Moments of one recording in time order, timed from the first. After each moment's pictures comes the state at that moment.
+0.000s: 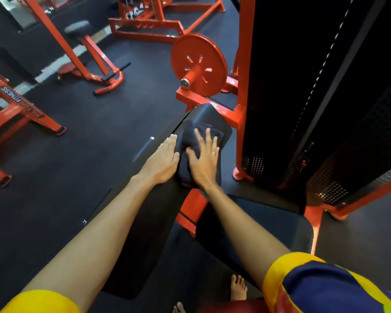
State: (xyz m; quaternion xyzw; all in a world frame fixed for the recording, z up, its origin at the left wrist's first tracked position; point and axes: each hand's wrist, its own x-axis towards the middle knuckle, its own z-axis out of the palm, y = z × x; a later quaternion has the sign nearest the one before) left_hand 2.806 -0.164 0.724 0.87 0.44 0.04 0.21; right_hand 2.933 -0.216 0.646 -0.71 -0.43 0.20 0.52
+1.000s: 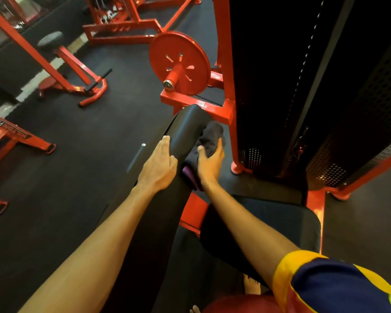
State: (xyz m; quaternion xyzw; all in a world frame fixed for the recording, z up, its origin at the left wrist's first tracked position) left_hand 2.828 -0.154 0.721 0.87 0.45 0.06 0.19; right_hand 2.947 -0.208 0.647 -0.67 -0.09 0.33 0.66
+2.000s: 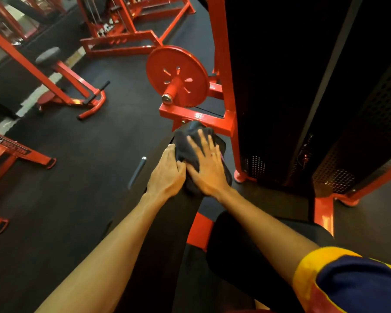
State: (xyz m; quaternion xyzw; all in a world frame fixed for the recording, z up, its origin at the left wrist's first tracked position) left_hand 2.868 -0.125 0.717 0.85 0.46 0.09 0.24; right_hand 2.990 -0.184 0.634 -0.72 -0.52 0.11 0.45
